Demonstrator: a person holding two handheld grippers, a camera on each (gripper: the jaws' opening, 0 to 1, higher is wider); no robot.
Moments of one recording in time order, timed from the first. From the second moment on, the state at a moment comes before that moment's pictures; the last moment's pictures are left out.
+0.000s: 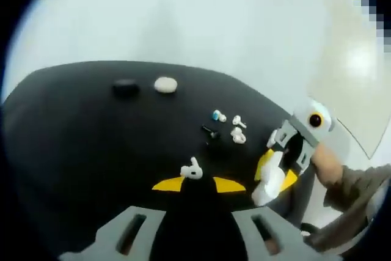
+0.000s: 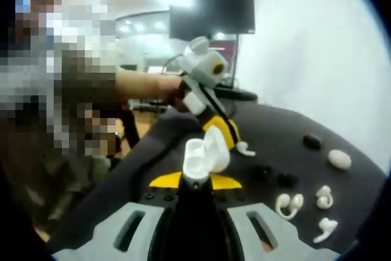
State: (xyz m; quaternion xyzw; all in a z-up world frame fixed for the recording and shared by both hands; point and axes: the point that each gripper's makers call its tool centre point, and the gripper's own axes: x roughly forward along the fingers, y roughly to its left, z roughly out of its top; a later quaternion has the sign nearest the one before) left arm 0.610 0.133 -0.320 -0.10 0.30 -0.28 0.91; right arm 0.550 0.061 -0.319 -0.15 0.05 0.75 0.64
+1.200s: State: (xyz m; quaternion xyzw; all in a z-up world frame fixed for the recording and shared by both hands) left arm 0.582 0.127 -0.317 0.11 0.33 -0.48 0.80; right arm 0.548 0.062 -0.319 -0.15 0.05 0.75 0.64
